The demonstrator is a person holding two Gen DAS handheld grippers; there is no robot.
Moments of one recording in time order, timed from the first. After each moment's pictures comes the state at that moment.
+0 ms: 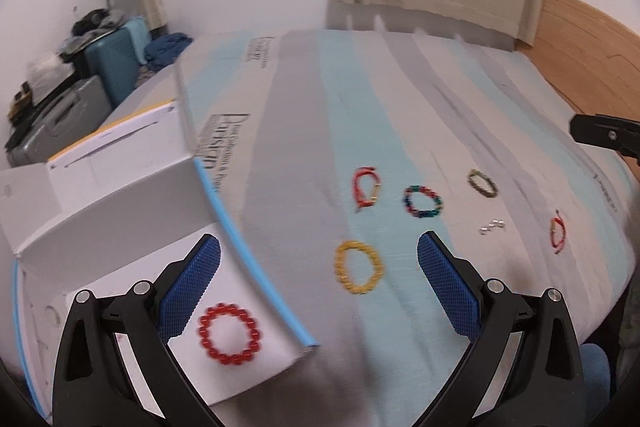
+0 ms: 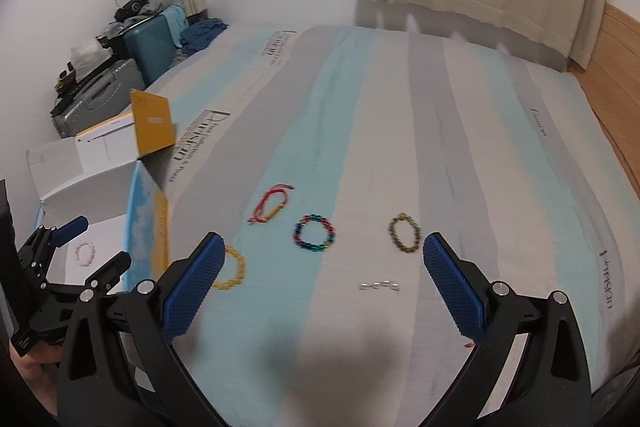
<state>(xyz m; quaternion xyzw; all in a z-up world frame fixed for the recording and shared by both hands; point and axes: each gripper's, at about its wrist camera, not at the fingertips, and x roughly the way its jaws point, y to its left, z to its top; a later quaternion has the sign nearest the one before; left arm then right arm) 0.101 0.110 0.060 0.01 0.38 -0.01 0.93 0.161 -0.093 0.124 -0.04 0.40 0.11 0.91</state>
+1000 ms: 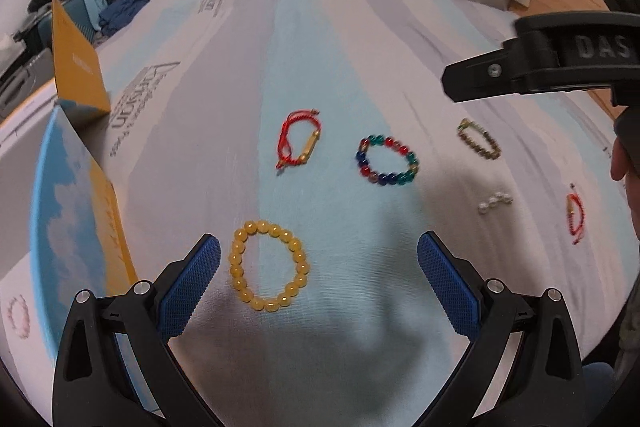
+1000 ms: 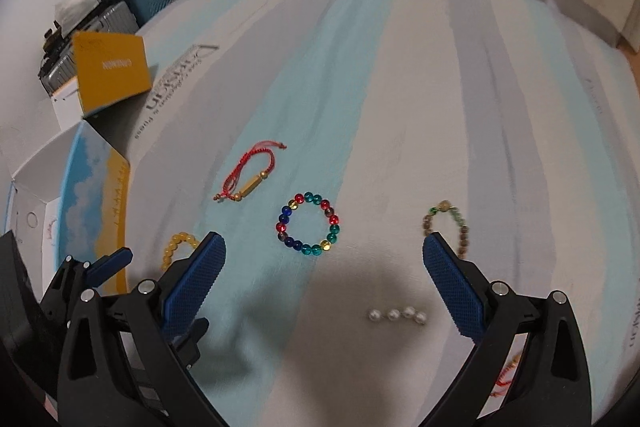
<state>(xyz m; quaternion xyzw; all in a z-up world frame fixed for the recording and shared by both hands) 0.170 0.039 -0.051 0.00 0.44 -0.03 0.90 0.274 -0.069 0.011 -0.06 0.51 0.16 0.84</state>
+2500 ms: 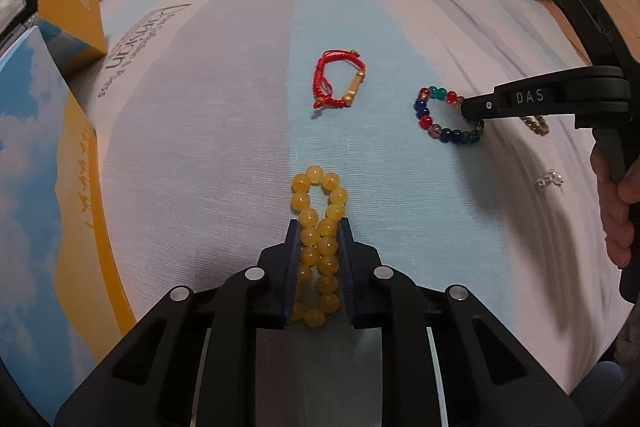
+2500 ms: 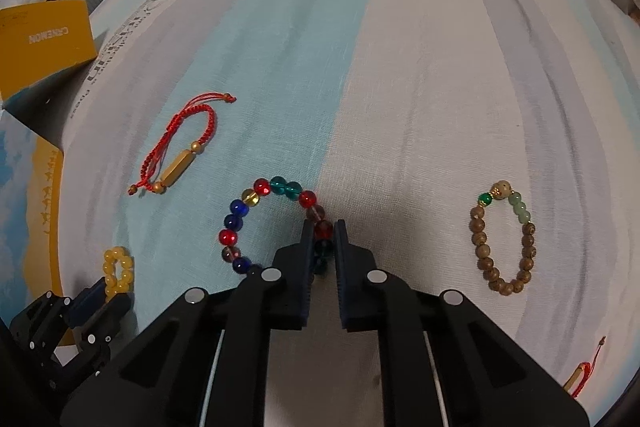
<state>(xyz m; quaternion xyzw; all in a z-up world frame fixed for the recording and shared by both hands) 0.185 0.067 -0.099 -0.02 0.49 -0.02 0.87 0.318 -0.070 -0.079 -0.05 0.57 0.13 0.81</state>
